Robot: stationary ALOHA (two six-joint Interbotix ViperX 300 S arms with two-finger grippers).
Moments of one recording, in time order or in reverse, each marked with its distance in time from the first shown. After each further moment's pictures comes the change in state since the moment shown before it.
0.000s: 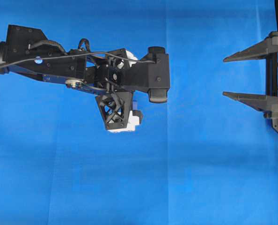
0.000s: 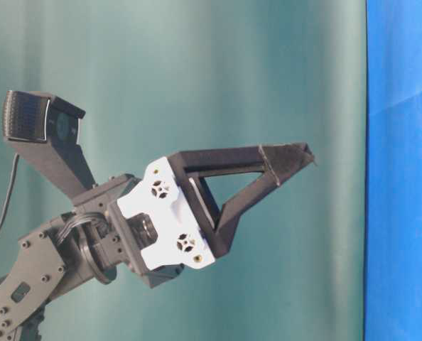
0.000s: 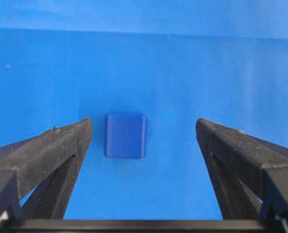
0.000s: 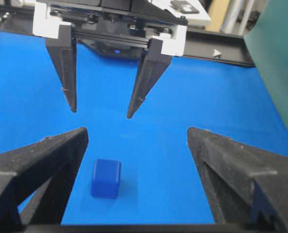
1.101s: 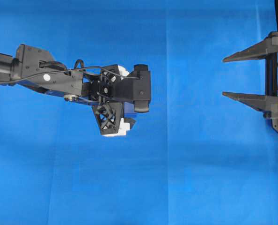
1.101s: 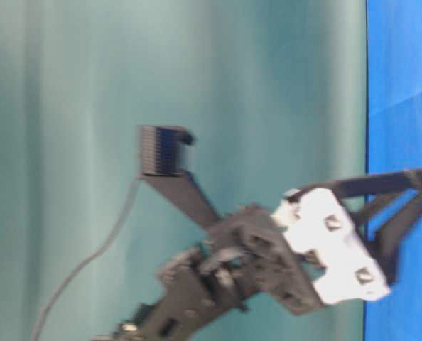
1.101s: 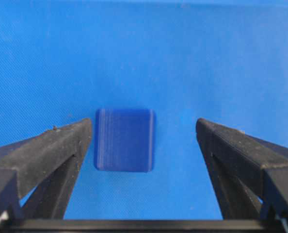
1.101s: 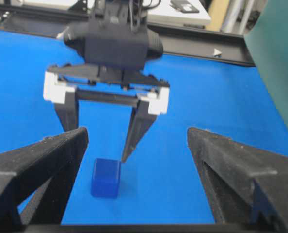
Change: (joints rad) left arm 0.006 0.071 0.279 0.003 -0.399 0.005; right arm 0.000 0.002 0.000 -0.002 -0.002 0.000
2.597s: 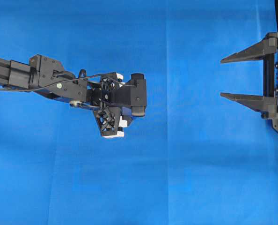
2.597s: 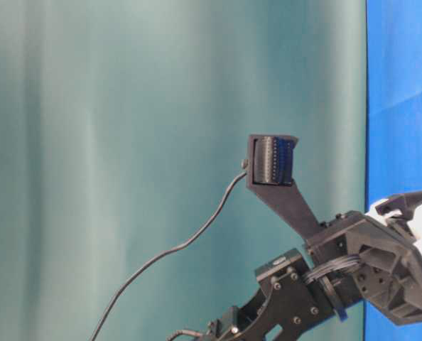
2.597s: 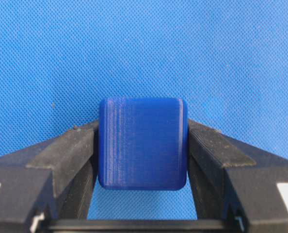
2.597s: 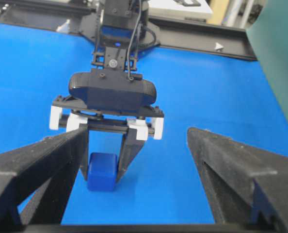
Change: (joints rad) left arm 0.006 0.114 0.060 0.002 -0.121 0.005; right arm 0.000 0.018 0.000 -0.002 0.000 0.000
